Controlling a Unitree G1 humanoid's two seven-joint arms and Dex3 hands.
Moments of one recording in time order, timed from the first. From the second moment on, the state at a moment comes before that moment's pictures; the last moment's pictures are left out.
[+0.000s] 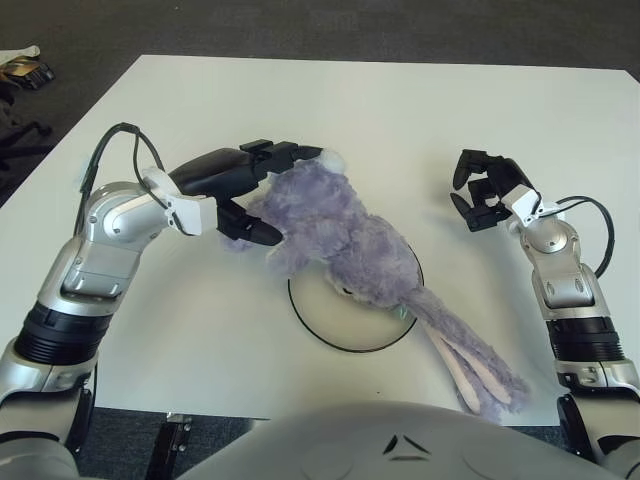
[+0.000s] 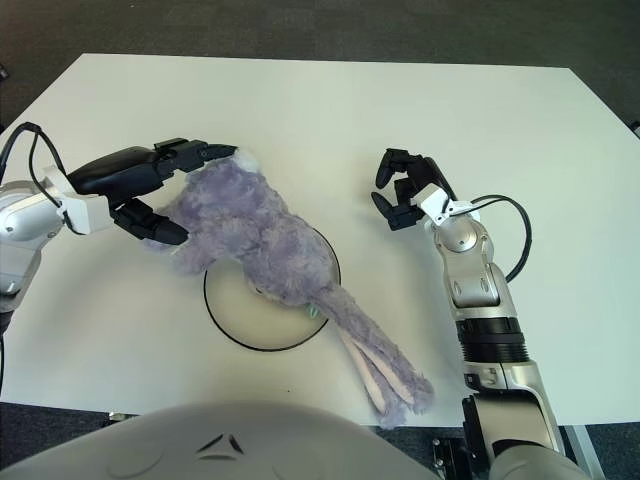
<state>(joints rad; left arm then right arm) -0.24 0.76 -0.06 -0.33 0.14 -0.20 -0.69 -0.22 -0.44 -0.01 0.01 -0.23 0.07 0.20</state>
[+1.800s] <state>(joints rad) -0.25 0.55 -0.29 -0.11 0.73 -0.23 -0.21 -0.19 -0.45 0.00 0.04 -0.26 0.01 0.21</state>
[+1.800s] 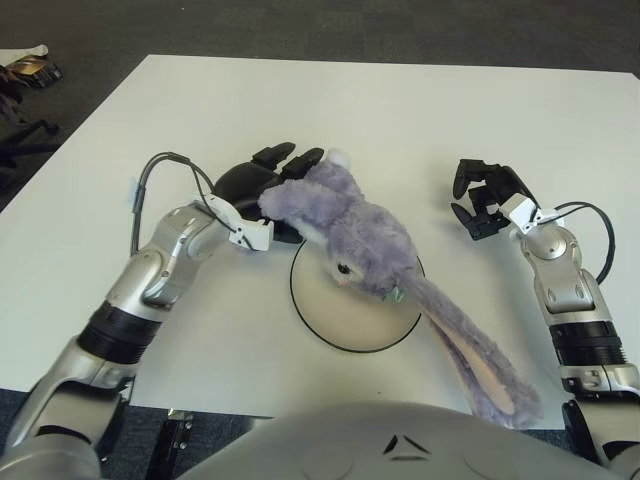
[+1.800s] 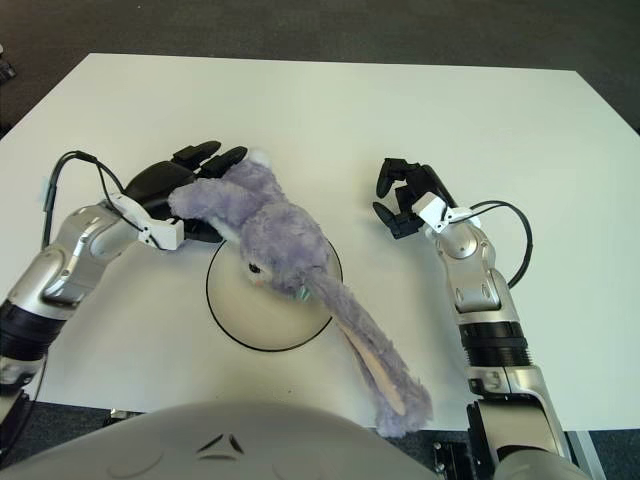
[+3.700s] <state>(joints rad) -0.26 0.46 -0.20 -0.06 0.40 -0.21 -0.28 -0.17 -0.45 0.00 0.04 -0.25 0.00 0.22</state>
